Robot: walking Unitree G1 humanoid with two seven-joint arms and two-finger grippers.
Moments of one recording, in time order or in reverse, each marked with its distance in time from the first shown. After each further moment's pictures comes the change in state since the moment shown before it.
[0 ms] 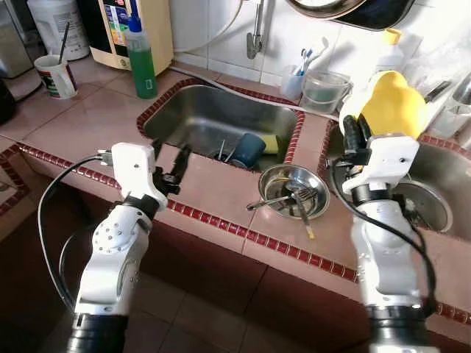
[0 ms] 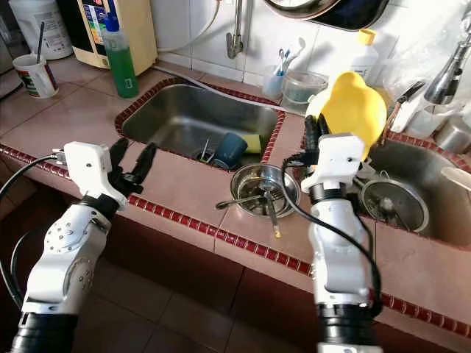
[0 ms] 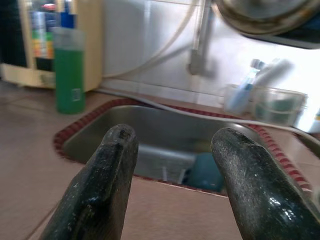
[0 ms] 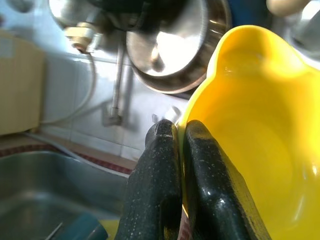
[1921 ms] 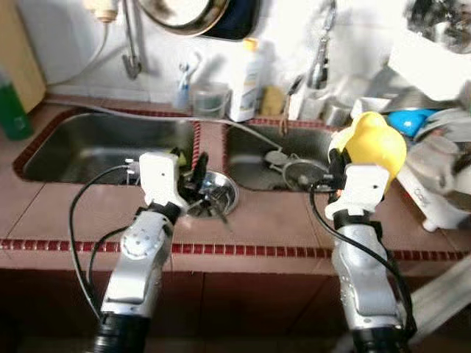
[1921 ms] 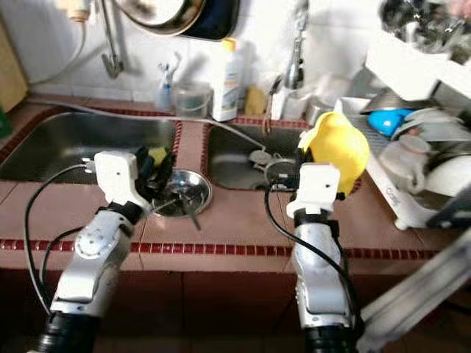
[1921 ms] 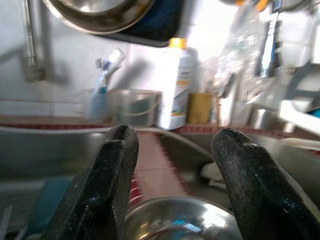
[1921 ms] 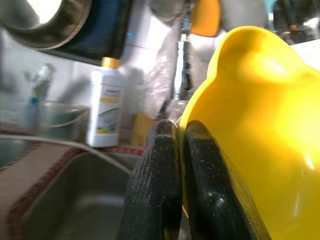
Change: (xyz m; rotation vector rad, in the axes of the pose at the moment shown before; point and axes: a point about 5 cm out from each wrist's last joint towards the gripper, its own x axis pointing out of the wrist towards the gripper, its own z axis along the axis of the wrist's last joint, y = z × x) left arm 0.002 -0.022 -0.016 0.015 0.014 -0.042; right arm -0.021 0.021 -0.026 0.004 0.120 0.035
